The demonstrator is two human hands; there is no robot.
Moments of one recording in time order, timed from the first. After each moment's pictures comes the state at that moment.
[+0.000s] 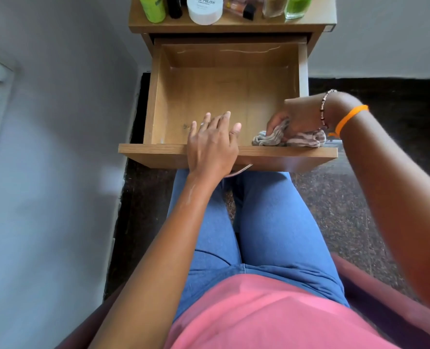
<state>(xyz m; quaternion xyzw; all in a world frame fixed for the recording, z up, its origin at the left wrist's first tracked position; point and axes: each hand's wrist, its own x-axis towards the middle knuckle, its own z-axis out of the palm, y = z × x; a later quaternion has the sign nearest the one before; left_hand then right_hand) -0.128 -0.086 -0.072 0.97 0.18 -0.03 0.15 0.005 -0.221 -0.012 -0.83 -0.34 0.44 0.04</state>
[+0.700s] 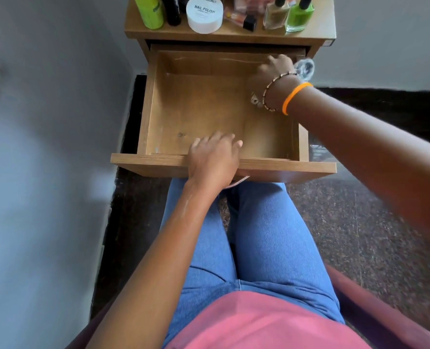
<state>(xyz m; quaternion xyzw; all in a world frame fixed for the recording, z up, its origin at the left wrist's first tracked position) -0.119 -0.085 -0.064 0.97 0.16 -0.08 0.16 0.050 -0.149 -0.031 -0.89 -0.36 0.13 -0.25</state>
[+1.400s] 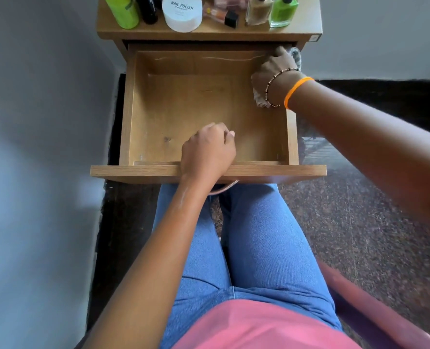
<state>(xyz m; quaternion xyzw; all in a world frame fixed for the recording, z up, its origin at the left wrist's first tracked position) -0.092 -0.090 -0.060 0.95 0.21 -0.05 0.25 0.072 -0.170 -0.037 -0.85 -0.38 0.13 -0.35</state>
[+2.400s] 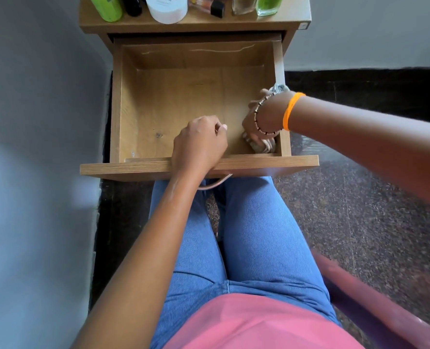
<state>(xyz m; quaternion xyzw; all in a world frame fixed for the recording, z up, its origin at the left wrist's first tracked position) -0.090 -0.094 -0.056 0.94 0.23 -0.06 0.27 0.028 -0.187 -0.056 -0.71 -0.45 0.31 -0.45</state>
